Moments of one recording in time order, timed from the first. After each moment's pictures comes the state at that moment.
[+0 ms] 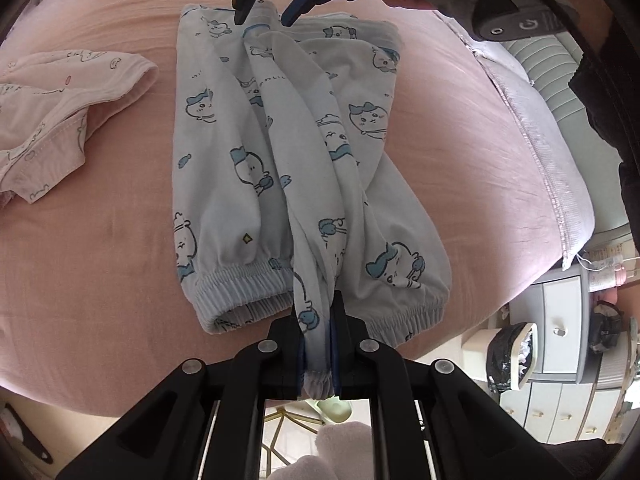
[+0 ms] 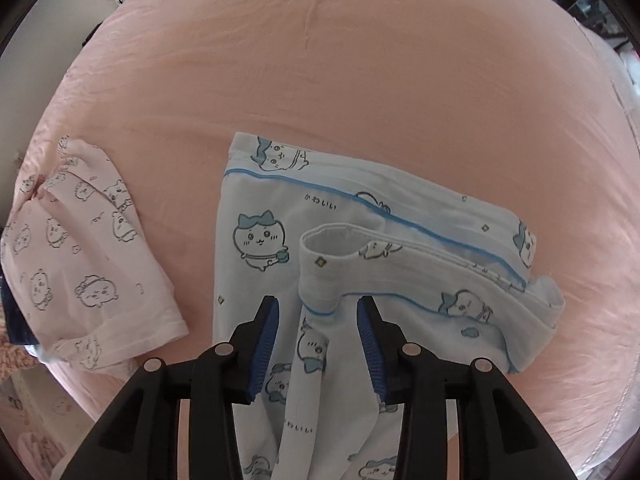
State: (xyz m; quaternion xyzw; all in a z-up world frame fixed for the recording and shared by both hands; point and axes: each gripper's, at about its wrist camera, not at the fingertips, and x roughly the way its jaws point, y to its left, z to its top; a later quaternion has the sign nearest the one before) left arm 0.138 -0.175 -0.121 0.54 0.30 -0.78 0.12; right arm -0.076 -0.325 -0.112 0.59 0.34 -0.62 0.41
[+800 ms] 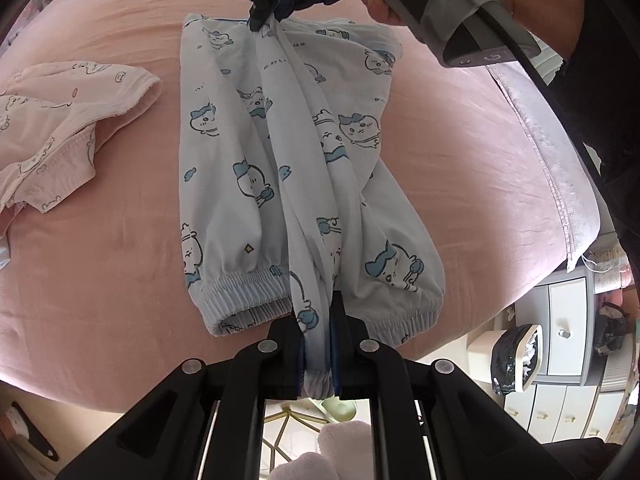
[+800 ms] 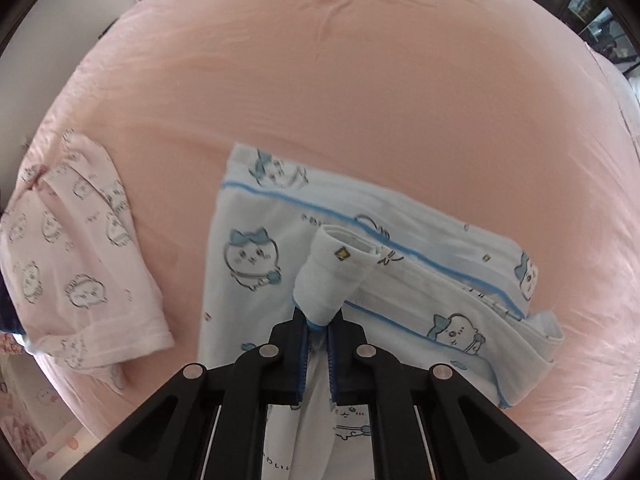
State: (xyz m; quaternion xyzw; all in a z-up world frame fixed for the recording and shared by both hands) left arm 0.136 -0.181 -0.108 0.54 0.30 -0.78 0.12; right arm -0.088 -0.323 -0.105 0.55 0.33 -0.62 0.44
